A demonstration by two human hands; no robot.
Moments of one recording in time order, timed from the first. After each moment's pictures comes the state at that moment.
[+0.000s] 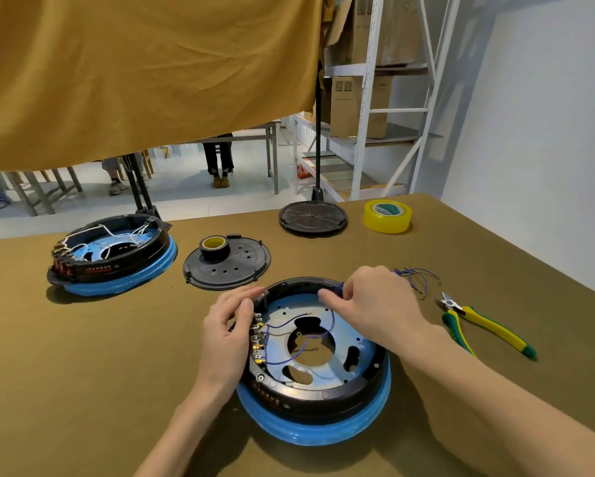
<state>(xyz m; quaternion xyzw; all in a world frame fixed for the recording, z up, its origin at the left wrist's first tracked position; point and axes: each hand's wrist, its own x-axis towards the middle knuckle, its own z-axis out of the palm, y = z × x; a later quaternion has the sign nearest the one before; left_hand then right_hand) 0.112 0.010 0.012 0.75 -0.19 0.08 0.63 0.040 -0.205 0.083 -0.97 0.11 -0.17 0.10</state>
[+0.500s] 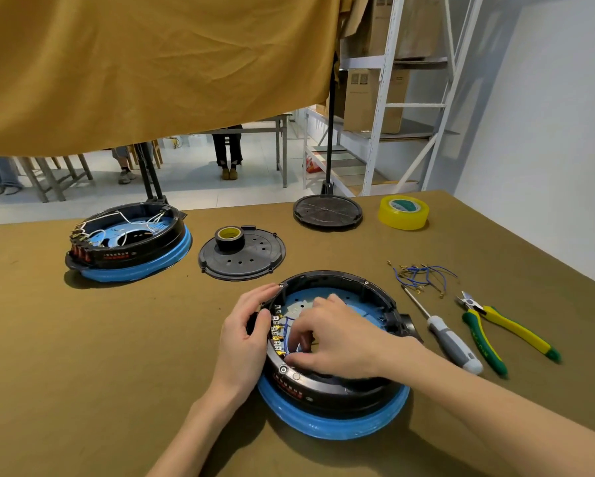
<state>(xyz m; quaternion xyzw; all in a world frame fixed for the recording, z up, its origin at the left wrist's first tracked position) 0.109 0.021 -0.003 0.74 -0.23 0.07 0.62 0.053 -0.149 0.051 -0.97 -0.18 -0.02 0.15</state>
